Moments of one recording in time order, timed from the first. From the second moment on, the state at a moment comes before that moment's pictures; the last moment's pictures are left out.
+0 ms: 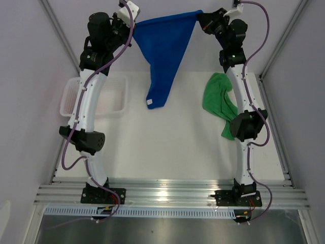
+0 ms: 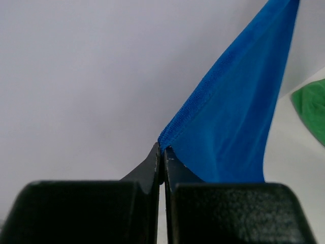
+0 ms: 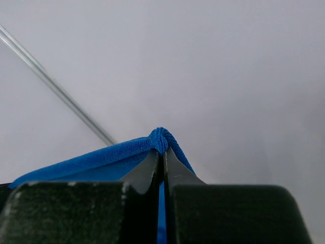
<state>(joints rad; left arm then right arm) -0.26 1.91 2.48 -0.56 0.20 0.40 0.20 2.29 2.58 0.06 -0.30 0.75</state>
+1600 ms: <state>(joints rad) -0.25 2.07 2.61 -0.43 0.11 0.43 0.23 2.29 2.62 -0.05 -0.15 0.65</state>
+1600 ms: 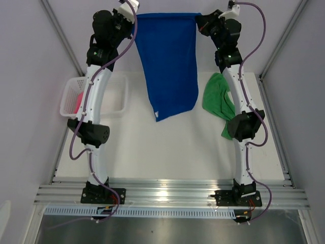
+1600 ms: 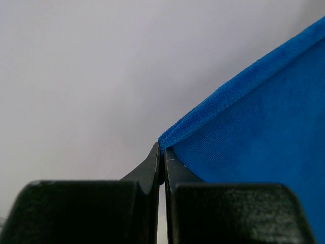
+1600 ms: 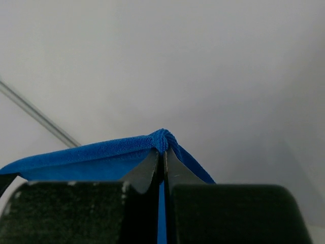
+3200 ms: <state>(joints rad) -0.78 1.53 1.05 -0.84 0.58 0.58 0.29 1.32 0.70 -0.25 -0.08 0.65</state>
